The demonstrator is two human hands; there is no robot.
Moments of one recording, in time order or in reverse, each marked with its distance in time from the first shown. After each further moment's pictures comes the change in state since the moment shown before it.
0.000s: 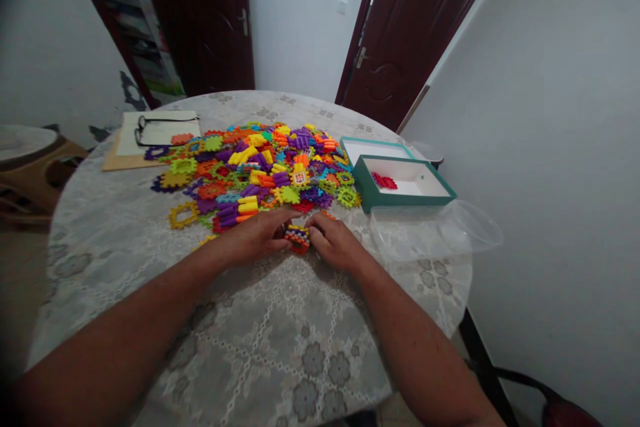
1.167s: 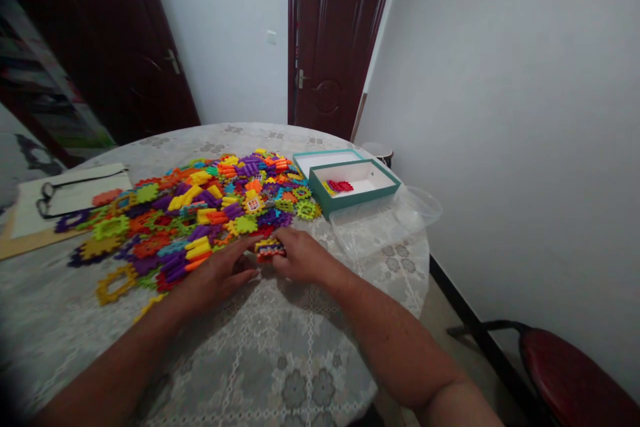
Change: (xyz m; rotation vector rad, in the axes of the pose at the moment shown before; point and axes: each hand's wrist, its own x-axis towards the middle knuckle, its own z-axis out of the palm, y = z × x) left_hand 0.006 -0.018 0.008 -0.067 -0.038 -0.054; right_hand 0.001 -0.015 -0.007 -0.153 0.151 0.017
